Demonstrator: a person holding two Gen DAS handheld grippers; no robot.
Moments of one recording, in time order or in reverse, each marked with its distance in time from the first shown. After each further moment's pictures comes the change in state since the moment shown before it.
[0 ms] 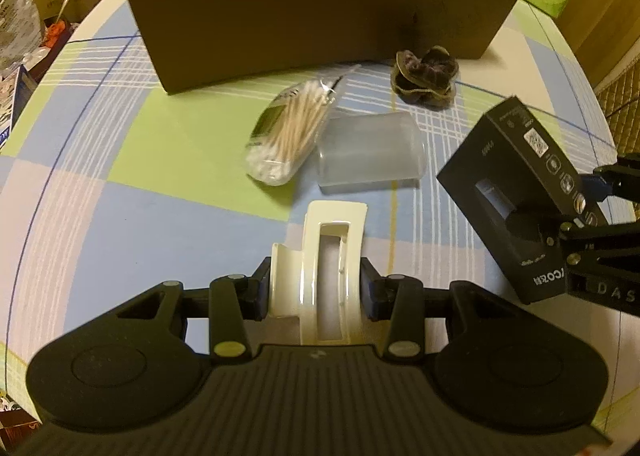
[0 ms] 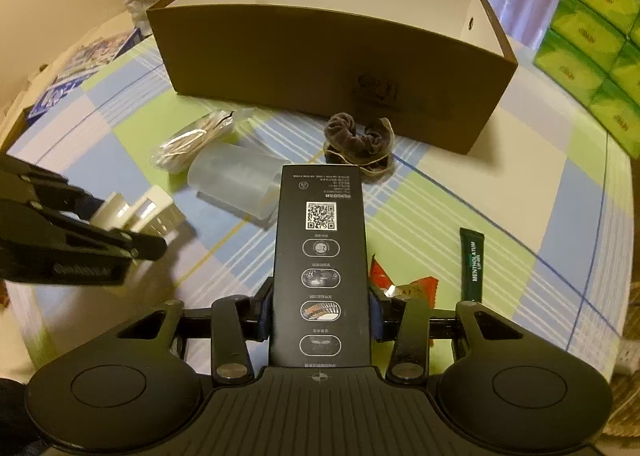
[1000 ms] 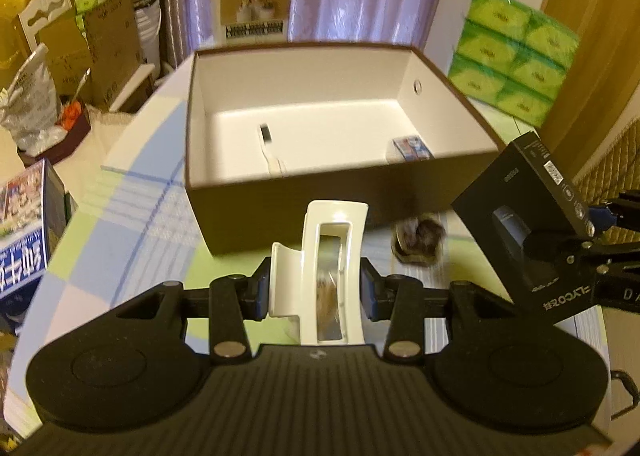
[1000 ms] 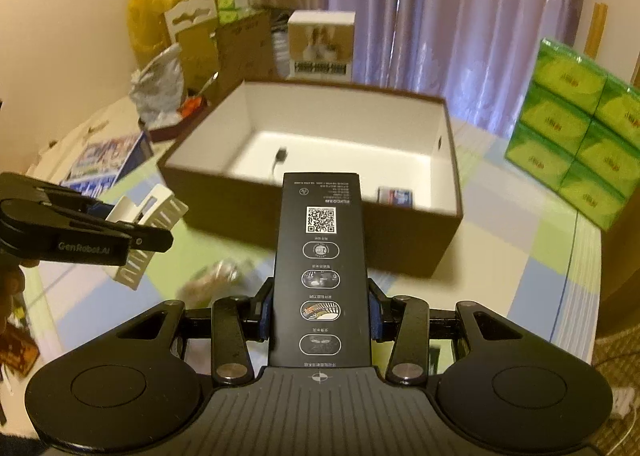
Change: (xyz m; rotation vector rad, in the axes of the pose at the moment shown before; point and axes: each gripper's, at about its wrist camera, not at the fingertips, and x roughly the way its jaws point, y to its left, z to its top) left arm -0.081 0.026 0.077 -0.010 -0.273 -0.017; right arm -0.078 -0.022 0.075 0.058 -0.252 0.023
